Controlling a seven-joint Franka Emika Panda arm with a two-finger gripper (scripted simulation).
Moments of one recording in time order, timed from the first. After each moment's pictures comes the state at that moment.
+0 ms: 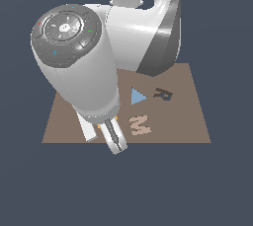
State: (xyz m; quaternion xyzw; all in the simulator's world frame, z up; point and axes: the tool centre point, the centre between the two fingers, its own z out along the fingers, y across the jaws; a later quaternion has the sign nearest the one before) arm 0.087 -0.058 0.037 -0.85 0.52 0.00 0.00
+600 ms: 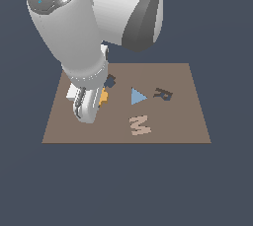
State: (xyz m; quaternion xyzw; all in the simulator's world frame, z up) arm 0.009 -0.089 0.039 -0.66 0.75 0.00 0.00
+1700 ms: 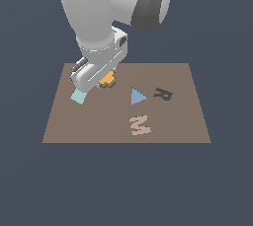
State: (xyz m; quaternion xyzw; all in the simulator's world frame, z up) arm -0.064 -0.072 0.040 -0.44 0.90 0.00 0.00
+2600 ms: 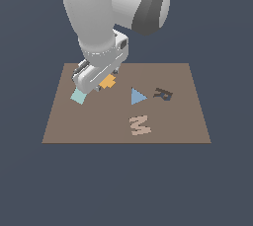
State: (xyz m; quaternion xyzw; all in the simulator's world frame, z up) arm -0.066 -0.070 0.031 -0.43 0.90 0.00 0.00
